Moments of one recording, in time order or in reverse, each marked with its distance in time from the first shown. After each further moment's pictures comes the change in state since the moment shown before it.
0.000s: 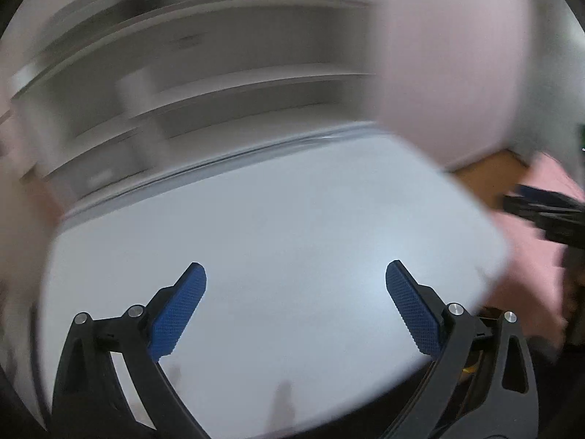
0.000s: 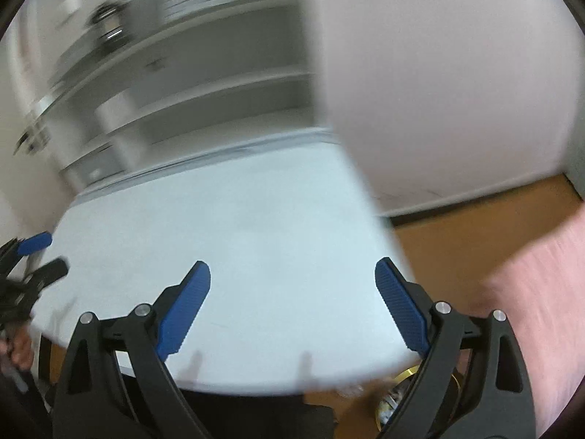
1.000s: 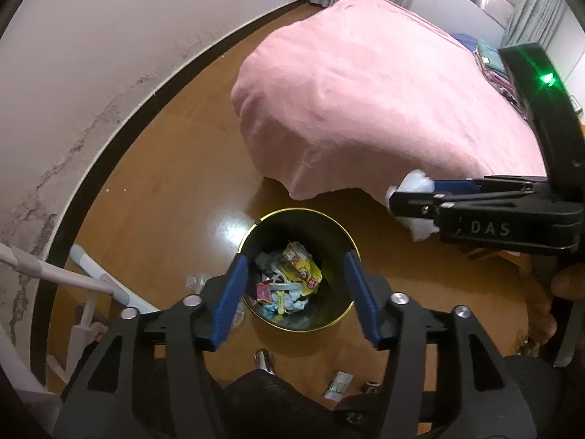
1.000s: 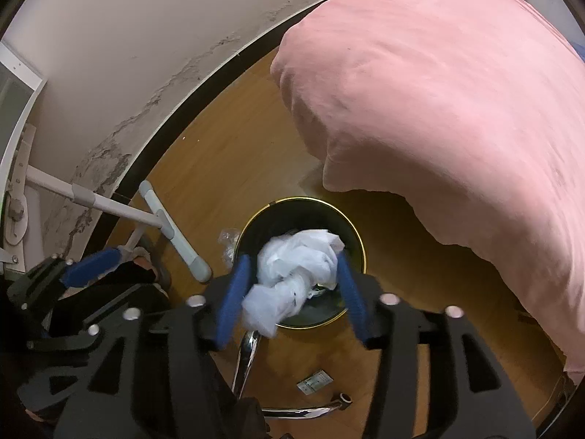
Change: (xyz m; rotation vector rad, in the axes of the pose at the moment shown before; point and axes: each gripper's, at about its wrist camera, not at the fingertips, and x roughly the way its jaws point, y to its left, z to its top) left arm 0.142 -0.478 -0.136 0.635 0.356 -0.686; right arm -0.024 -0.330 -0.268 0.692 0.380 -0.353
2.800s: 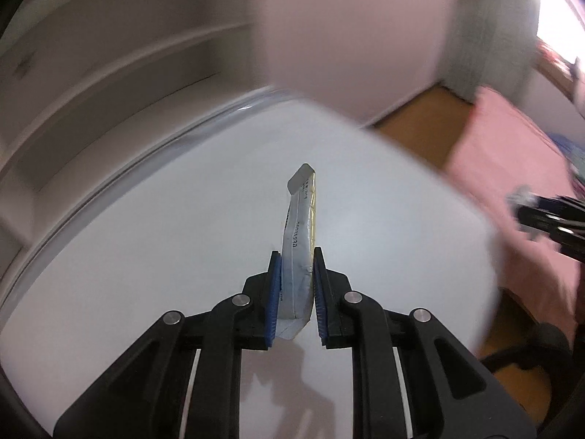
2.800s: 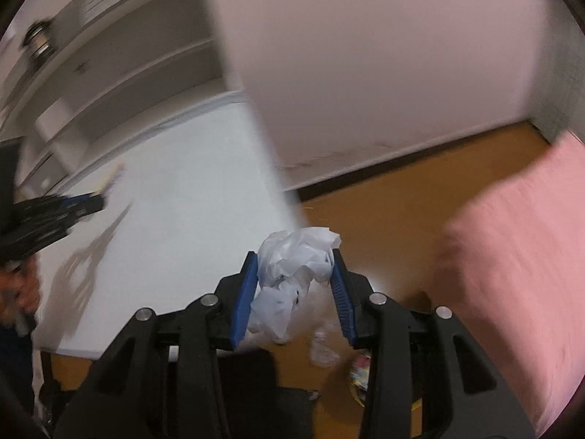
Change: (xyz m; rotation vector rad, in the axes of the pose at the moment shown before) left arm -0.269 0.242 -0.072 -0.272 -0.241 0.350; right arm -0.123 0.257 0.016 -0.434 -0.302 0.160
